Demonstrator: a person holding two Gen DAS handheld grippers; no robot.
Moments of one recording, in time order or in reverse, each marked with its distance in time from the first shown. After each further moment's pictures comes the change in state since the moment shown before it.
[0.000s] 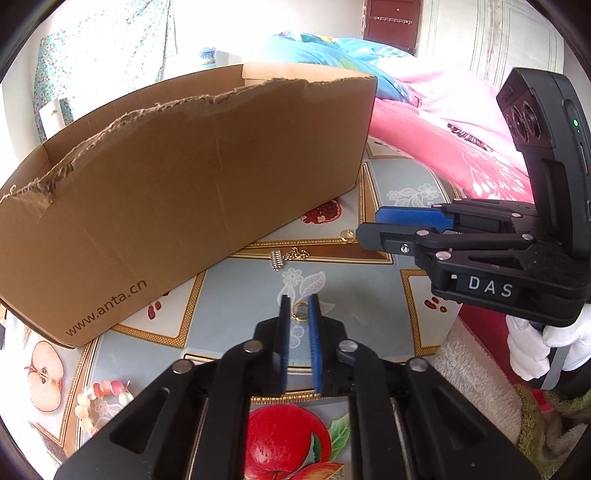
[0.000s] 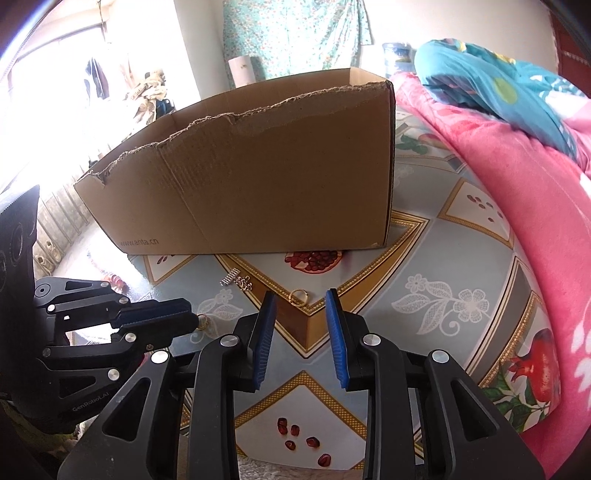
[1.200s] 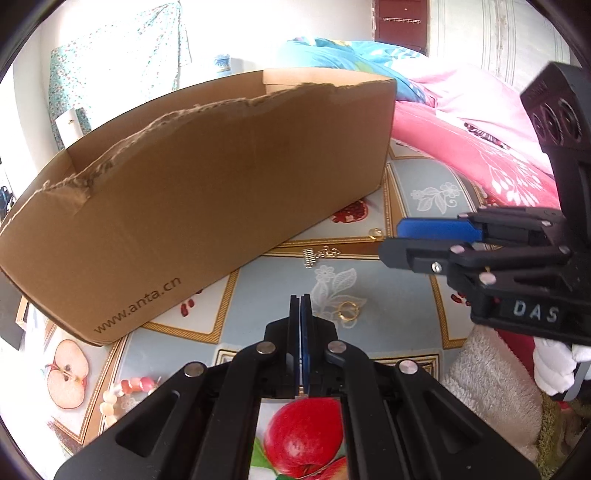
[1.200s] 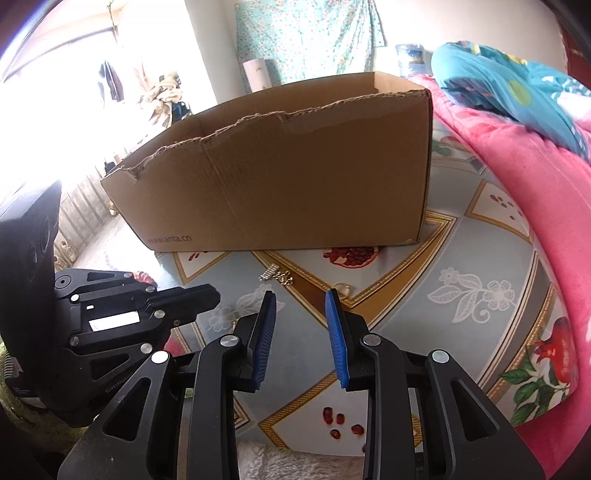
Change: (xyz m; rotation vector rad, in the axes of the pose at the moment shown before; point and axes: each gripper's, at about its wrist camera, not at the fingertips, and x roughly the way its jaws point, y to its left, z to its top) left arm -0.007 0.013 -0.002 0.001 -0.021 0.102; right arm -0.002 0.024 -0.007 -0.001 -0.009 0.073
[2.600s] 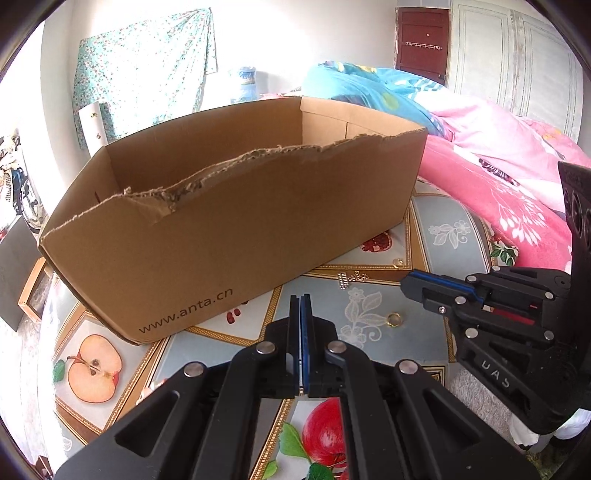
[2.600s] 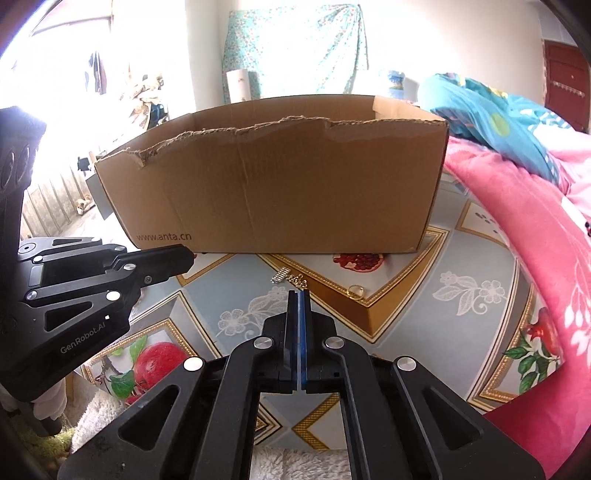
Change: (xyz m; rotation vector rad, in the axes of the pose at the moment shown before) left arm -0.029 0.026 0.003 -0.072 -0.076 0.019; right arm -0.002 0.042 -0.010 -0.049 -0.083 -0.183
